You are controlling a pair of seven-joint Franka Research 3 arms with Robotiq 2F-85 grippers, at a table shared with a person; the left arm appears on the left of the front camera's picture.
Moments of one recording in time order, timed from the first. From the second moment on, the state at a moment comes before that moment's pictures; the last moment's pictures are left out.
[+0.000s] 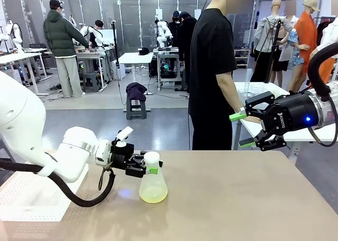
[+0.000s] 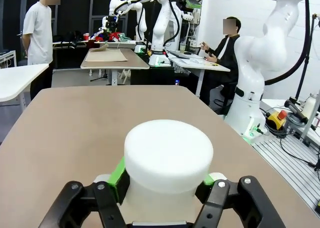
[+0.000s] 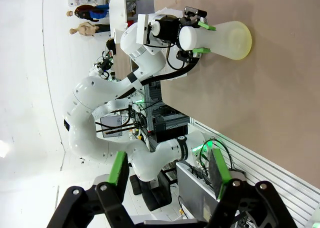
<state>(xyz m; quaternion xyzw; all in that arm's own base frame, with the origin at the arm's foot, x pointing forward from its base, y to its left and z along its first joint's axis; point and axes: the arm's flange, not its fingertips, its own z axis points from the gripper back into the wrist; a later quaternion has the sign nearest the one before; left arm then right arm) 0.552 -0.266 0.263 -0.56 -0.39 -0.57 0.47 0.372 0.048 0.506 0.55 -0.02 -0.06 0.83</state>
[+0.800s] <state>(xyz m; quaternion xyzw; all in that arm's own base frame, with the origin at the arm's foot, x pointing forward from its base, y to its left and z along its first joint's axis) 0.557 -0.271 0.269 -0.57 -0.39 -0.56 0.46 0.372 0.048 0.506 0.55 -0.02 -0.06 0.83</state>
